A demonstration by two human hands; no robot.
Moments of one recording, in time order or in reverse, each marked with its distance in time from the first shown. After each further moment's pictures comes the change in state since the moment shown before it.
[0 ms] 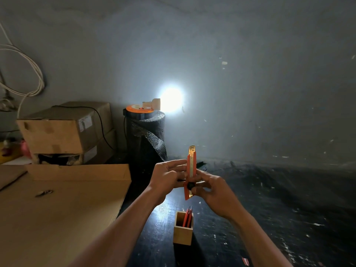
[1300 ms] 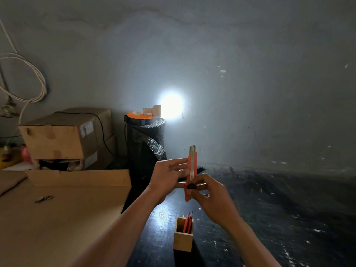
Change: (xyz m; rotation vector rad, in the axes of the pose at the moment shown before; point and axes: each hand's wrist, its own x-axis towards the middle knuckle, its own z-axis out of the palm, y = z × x) left_hand -0.007 0.026 0.005 -0.010 -0.011 0.056; right_hand -0.014 -0.031 0.005 0.011 0.159 0.062
